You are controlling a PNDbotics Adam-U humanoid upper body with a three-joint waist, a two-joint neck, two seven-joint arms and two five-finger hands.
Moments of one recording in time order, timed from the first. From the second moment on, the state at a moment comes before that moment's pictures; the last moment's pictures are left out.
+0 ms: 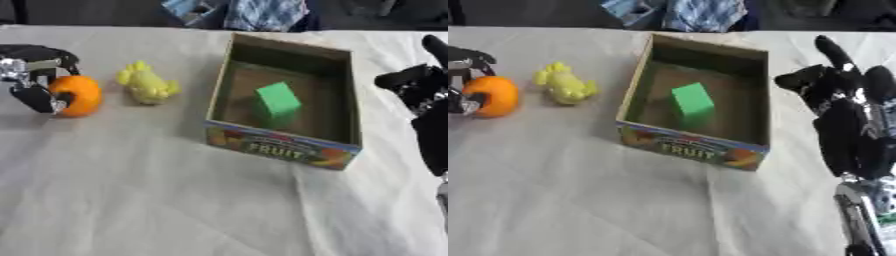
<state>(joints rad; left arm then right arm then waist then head) -1.02 0.63 -0.26 -1.17 -0.92 0.02 -0.76 -0.24 -0.30 -0.08 -1.98 -0.24 -0.25 0.14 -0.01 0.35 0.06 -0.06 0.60</state>
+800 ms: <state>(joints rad) -1.04 0.63 -0.27 -1.24 -0.96 0.06 -0.70 -0.24 -0.30 -0.08 -1.98 -0.24 -0.25 0.14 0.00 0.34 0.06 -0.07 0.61</state>
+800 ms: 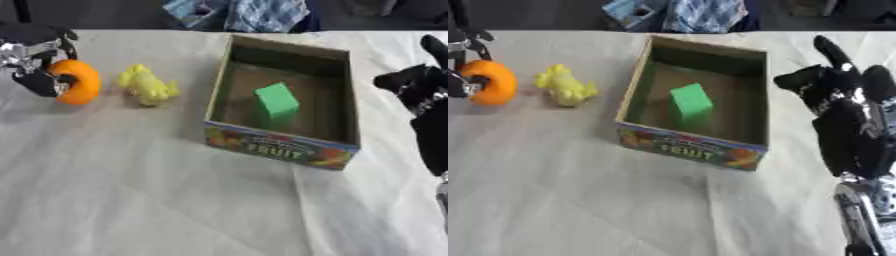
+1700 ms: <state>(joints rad) -1.11 0.61 -0.29 -1.39 -0.90 0.08 -0.69 -0.24 -0.30 -0.09 -1.98 -0.25 -0.25 0.14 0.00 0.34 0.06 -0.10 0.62</state>
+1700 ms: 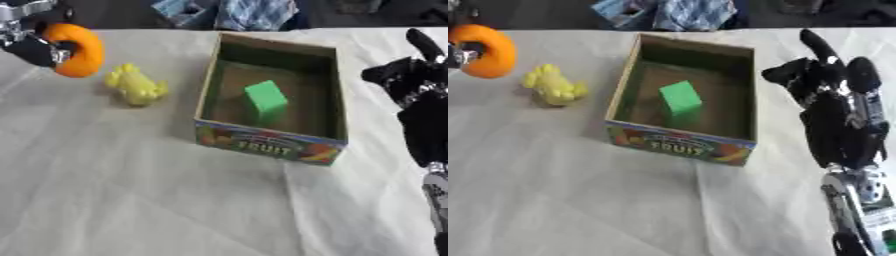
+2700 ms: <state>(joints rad) -1.25 0.39 -0.35 -1.47 -0.86 0.08 -0.69 -0.26 -0.30 -0.09 -1.98 -0.27 -0.25 0.13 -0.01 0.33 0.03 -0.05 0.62</state>
